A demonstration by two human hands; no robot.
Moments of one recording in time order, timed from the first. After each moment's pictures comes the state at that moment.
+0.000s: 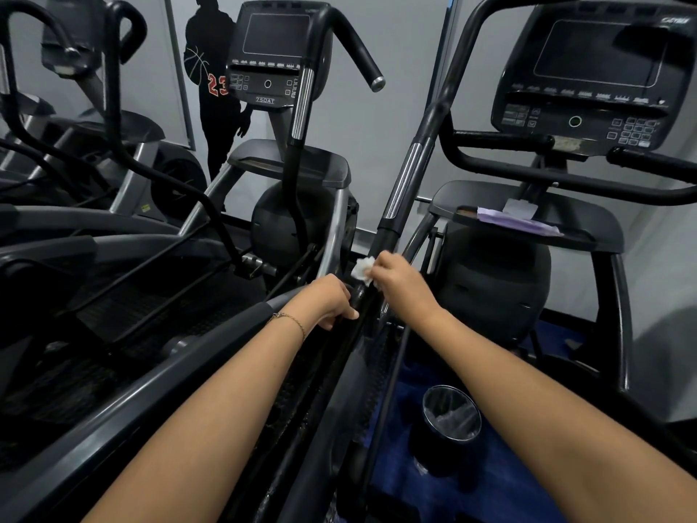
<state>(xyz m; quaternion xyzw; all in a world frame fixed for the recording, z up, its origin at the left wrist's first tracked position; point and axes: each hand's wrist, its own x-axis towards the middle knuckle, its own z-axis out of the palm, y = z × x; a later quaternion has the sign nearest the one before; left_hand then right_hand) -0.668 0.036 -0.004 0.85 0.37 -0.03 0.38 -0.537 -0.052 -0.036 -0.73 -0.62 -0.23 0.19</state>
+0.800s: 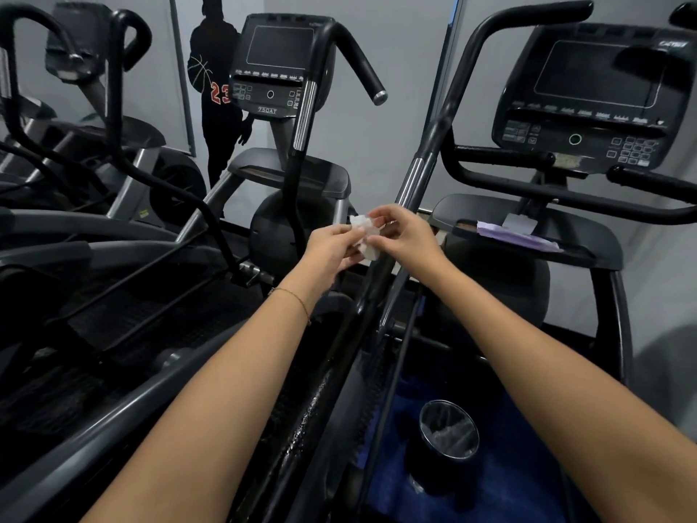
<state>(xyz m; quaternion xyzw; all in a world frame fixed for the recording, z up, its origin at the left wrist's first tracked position) -0.638 0.063 0.036 0.56 0.20 0.30 0.75 -0.541 -0.037 0.057 -0.70 -0.54 -0.01 0.47</state>
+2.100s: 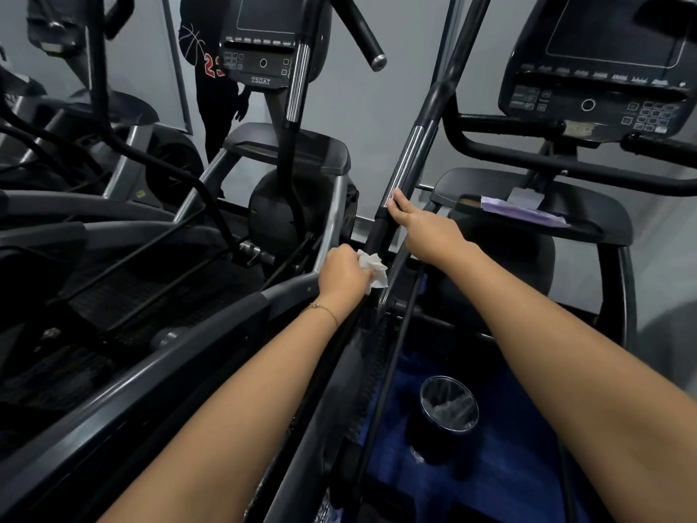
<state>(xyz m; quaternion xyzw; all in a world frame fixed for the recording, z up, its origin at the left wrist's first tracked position) -0.619 0.031 -0.026 0.83 0.37 0.27 0.34 -0.502 -0.049 0.039 -0.85 -0.51 -0.12 0.00</state>
